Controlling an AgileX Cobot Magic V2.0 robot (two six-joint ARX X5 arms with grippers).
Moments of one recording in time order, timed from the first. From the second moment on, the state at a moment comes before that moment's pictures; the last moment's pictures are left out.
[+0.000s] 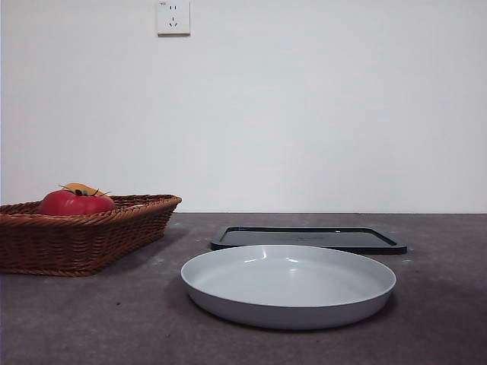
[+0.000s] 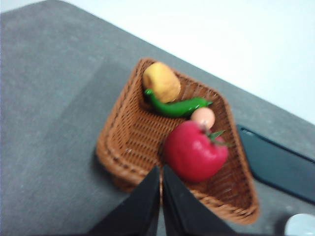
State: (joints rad) left arm 0.00 0.03 0.16 -0.31 0.08 -0.44; right arm 0.00 0.01 0.13 -0.25 -0.11 0.32
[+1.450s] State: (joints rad) left arm -0.06 0.68 0.87 -0.93 0.51 -0.05; right arm 0.11 0.76 0.99 -0.98 -0.50 0.02
